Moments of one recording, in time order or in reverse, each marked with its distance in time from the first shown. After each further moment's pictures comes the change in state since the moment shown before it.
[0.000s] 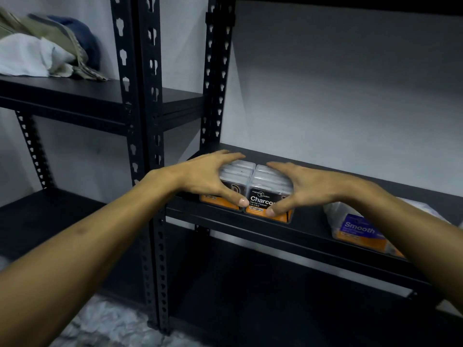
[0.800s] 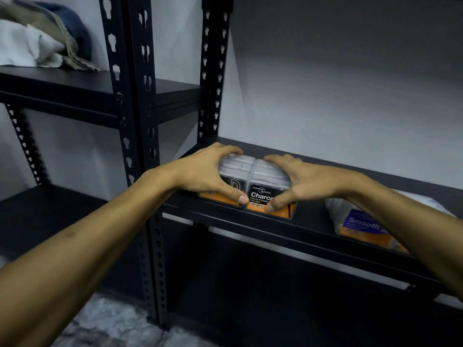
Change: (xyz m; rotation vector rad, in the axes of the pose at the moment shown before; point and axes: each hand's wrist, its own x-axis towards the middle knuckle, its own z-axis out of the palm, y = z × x) left_hand 0.002 -0.002 0.007 -0.085 0.064 0.023; right_hand 0.001 -0.007 0.003 -0.020 0.029 -0.017
